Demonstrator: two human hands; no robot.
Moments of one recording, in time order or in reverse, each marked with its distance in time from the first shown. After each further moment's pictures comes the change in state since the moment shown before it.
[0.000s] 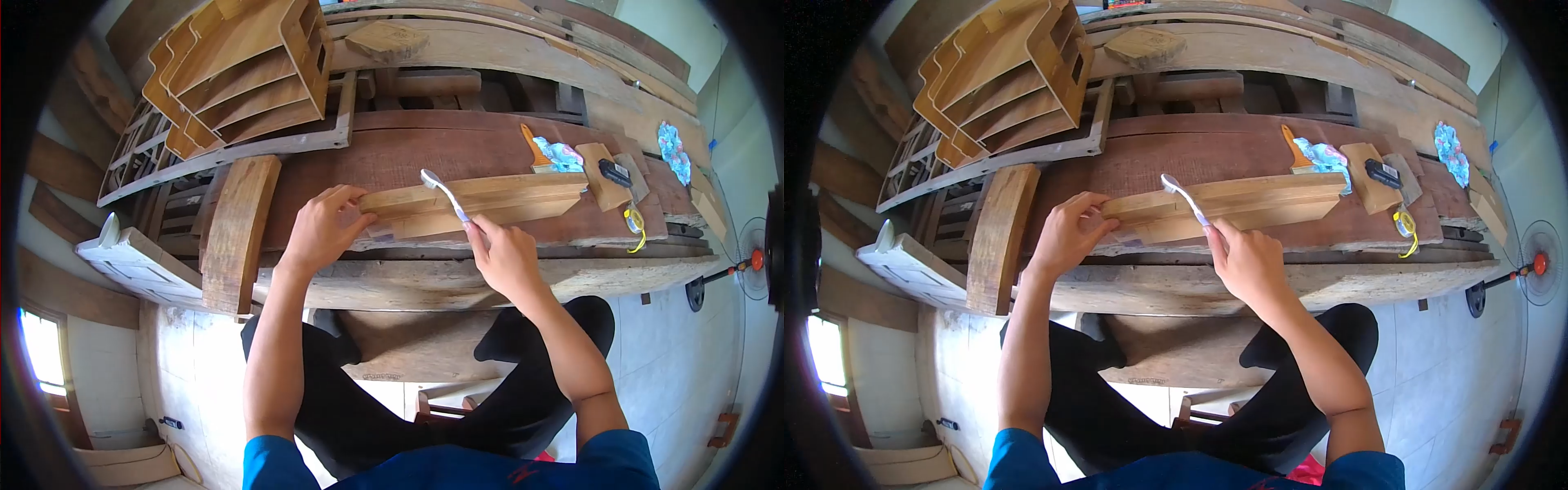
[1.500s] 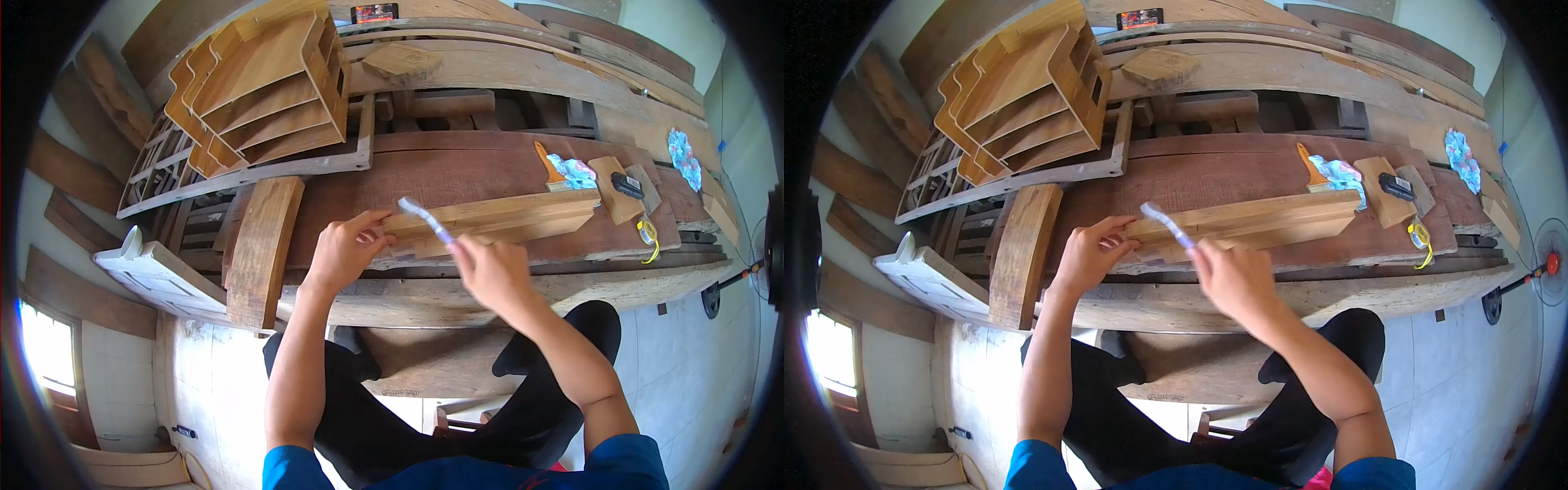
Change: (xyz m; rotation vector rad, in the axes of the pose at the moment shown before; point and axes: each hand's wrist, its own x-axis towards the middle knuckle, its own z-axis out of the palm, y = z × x) left_hand 0.000 -0.001 0.000 -0.101 -0.062 -0.105; right_hand 0.010 -0.035 0.019 -0.053 0.007 -0.173
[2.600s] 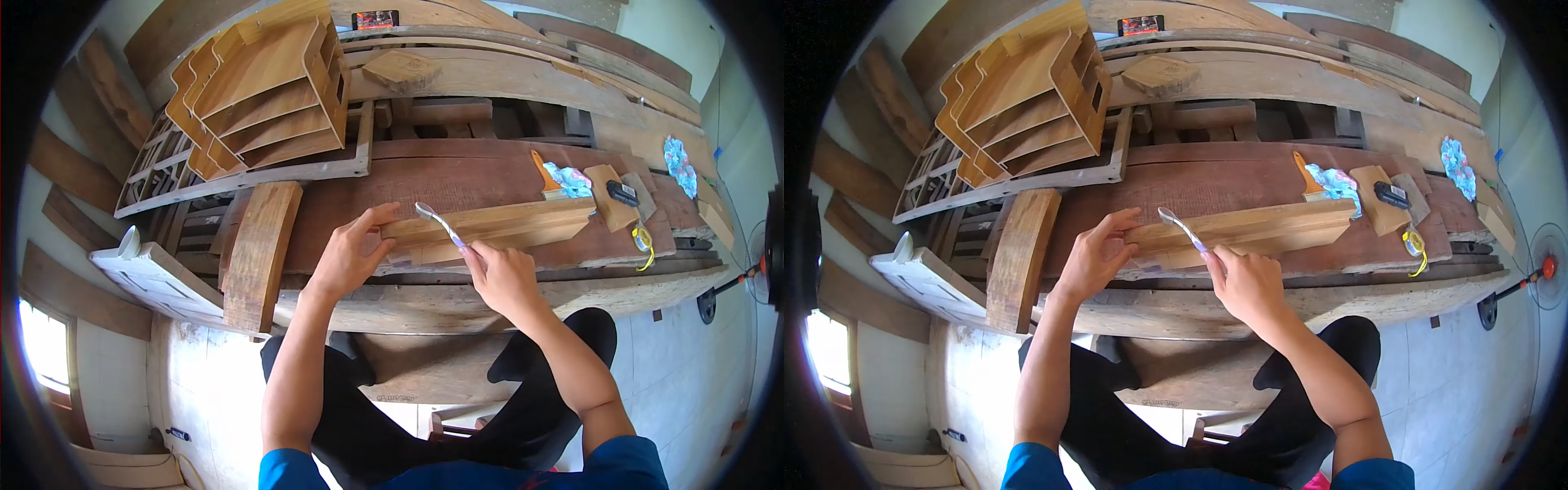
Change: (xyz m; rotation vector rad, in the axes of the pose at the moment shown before) left_hand 0.003 0.009 0.002 -0.131 0.030 0.213; right_hand -0.002 0.014 -0.013 0.011 0.016 0.098
